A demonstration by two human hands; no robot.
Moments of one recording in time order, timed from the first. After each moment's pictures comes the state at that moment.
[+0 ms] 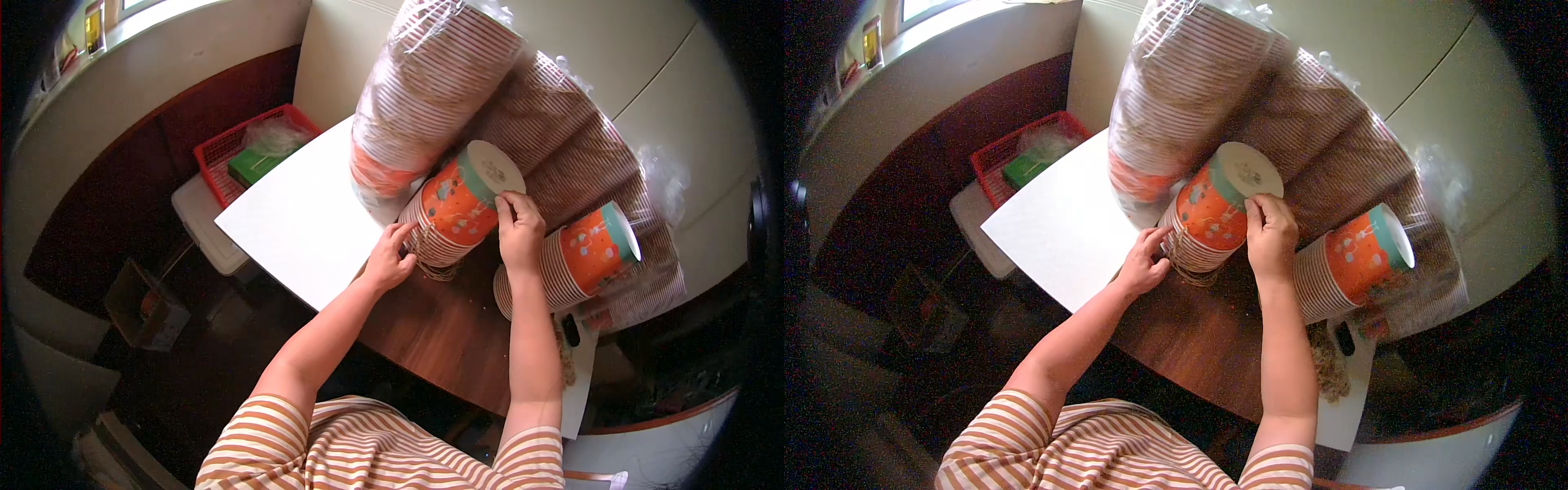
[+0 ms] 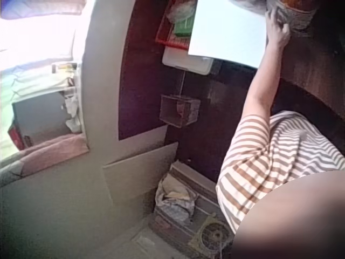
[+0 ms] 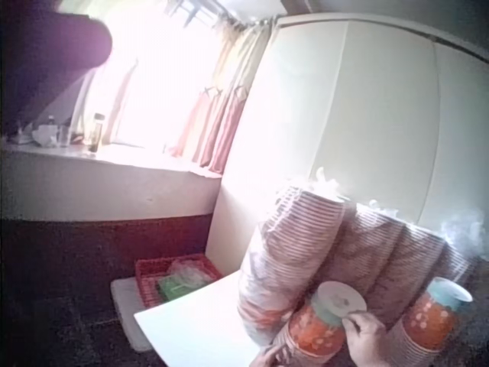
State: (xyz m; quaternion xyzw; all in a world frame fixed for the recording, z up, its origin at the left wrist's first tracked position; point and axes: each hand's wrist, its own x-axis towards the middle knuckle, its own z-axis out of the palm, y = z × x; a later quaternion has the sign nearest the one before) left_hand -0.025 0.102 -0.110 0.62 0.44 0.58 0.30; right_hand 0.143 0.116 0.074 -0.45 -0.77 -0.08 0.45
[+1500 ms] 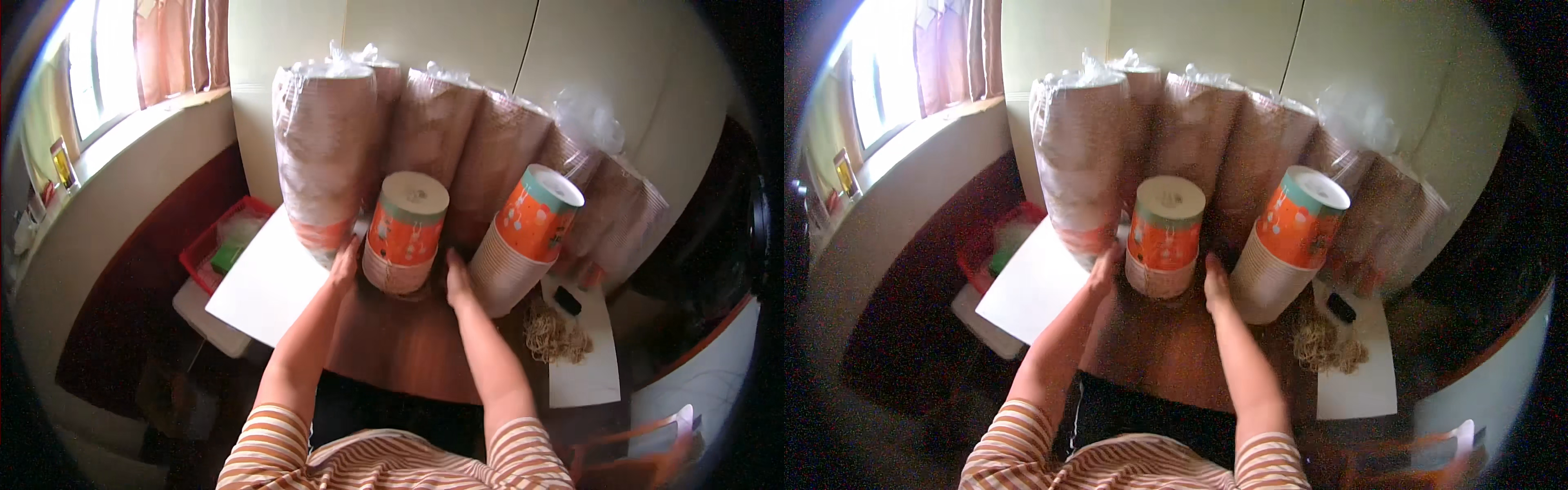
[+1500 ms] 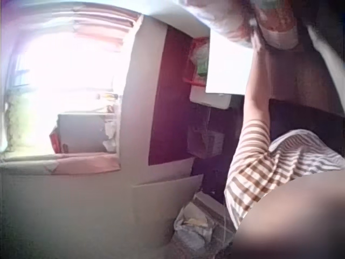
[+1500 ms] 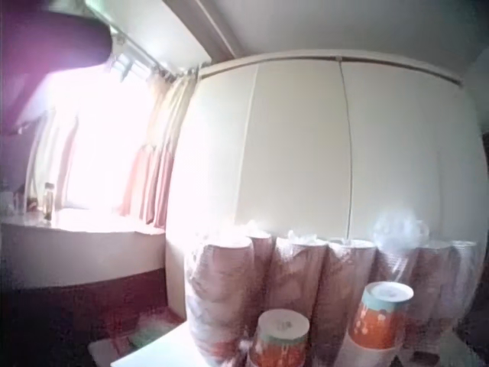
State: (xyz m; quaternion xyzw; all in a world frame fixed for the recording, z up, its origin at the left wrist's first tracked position) left_hand -0.041 0.196 -0.103 0.52 0.32 0.58 0.53; right_hand 0.212 0.129 -0.065 -0.59 -0.36 0.45 0.57
